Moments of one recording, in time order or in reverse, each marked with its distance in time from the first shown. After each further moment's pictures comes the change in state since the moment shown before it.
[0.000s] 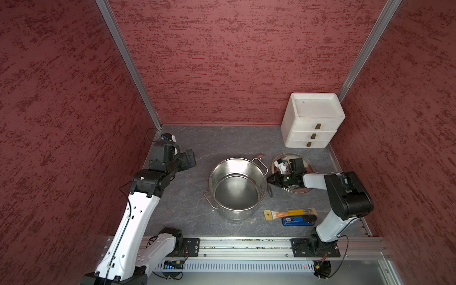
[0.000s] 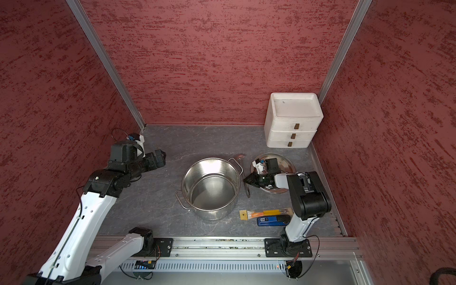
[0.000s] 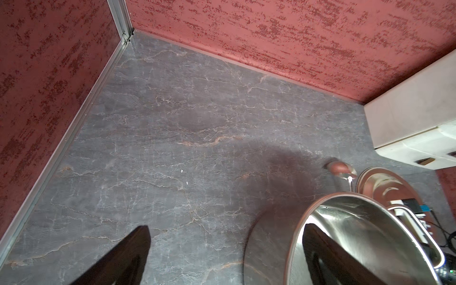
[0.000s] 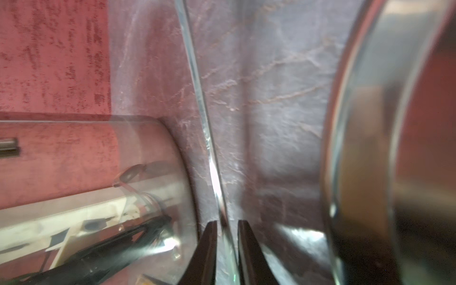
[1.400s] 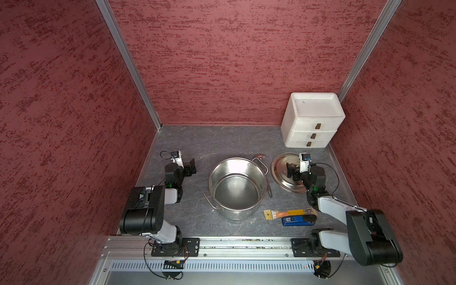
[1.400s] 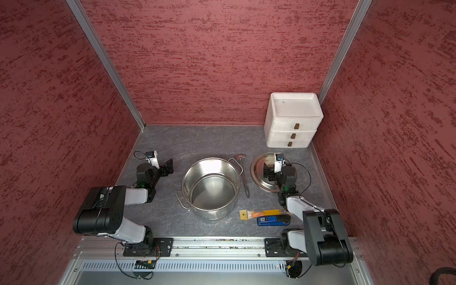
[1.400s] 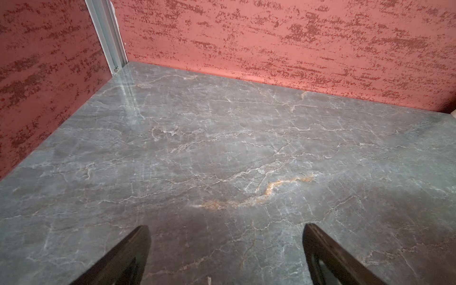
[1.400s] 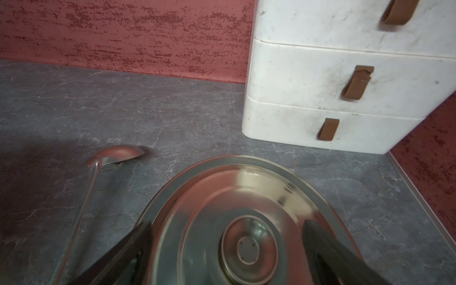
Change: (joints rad) left arm 0.232 0.579 -0.775 1.707 0.162 0.231; right arm -0.095 -0.405 -0.359 0.666 0.734 -0.444
